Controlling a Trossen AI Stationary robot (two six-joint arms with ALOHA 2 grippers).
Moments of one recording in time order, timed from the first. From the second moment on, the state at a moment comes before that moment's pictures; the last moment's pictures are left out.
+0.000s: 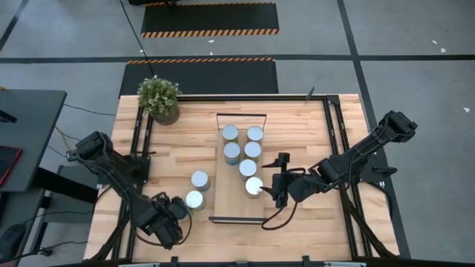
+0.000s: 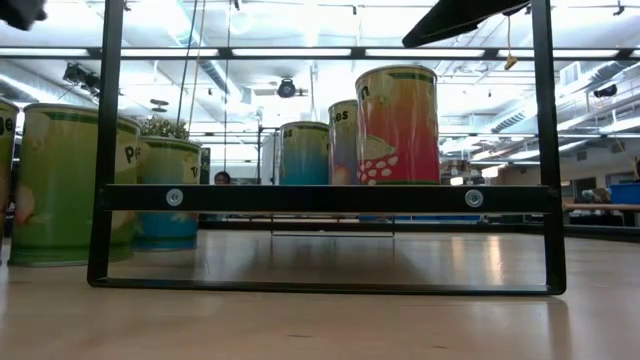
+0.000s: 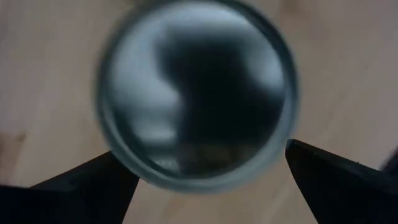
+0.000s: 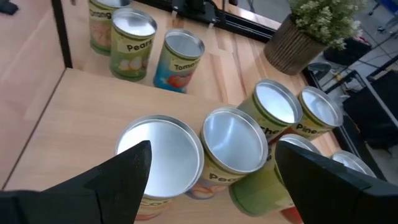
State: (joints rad) left arm -0.85 1.62 1.11 -0.96 -0.14 -1.33; right arm 0.51 1.39 0.96 -0.27 0.69 0.07
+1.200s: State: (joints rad) left arm -0.83 1.49 1.15 -1.06 -0.17 -1.24; right arm 0.50 1.39 0.96 -0.23 0.63 0.05
